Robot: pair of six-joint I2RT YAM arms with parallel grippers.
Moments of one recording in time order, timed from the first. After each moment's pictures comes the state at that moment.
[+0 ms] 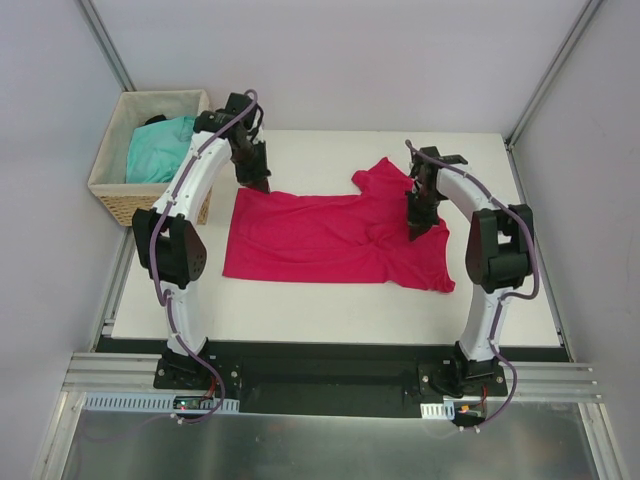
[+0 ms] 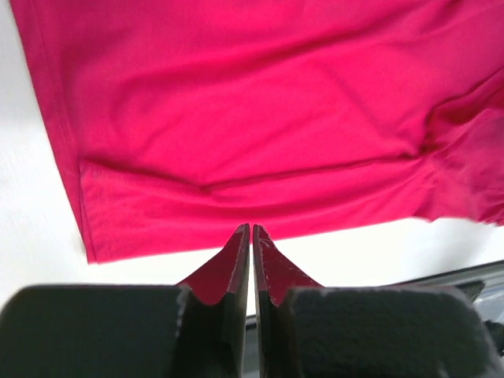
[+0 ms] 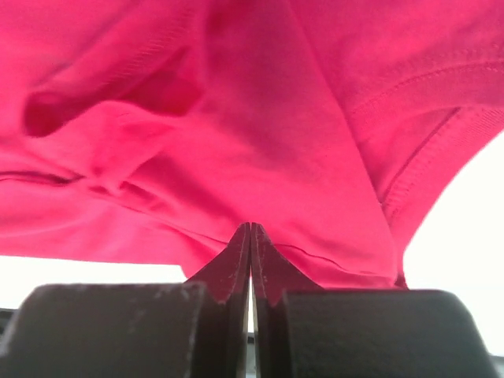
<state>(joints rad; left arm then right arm) -0.26 2.00 2.08 -1.23 0.20 -0.40 0.21 1.98 1.57 -1.03 -0.08 0.25</state>
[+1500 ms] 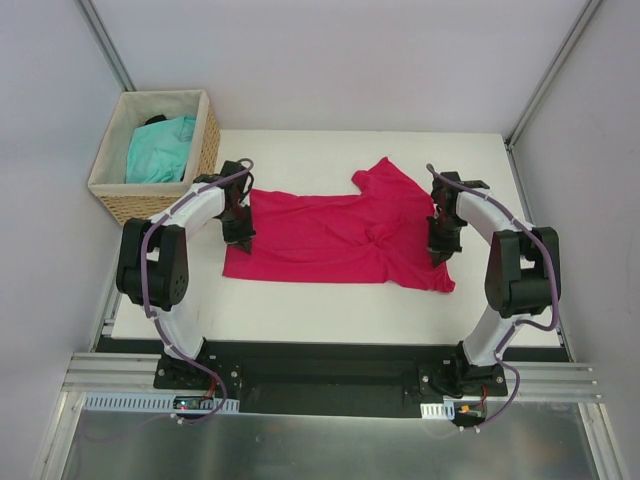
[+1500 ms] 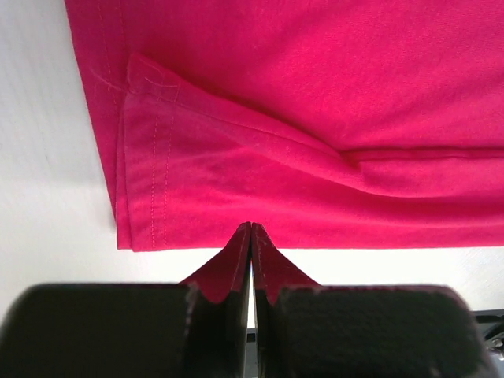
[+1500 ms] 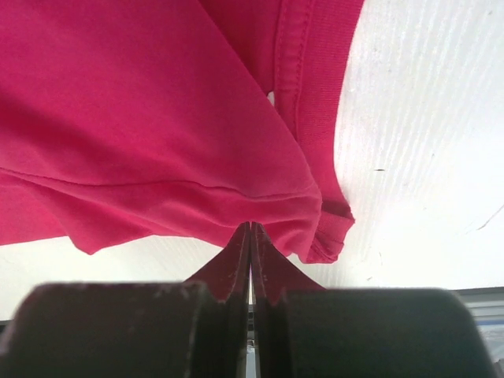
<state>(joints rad) -0.21 1.77 1.26 -0.89 0.12 -0.39 0.13 1.76 1.24 -1.01 0.02 0.25</state>
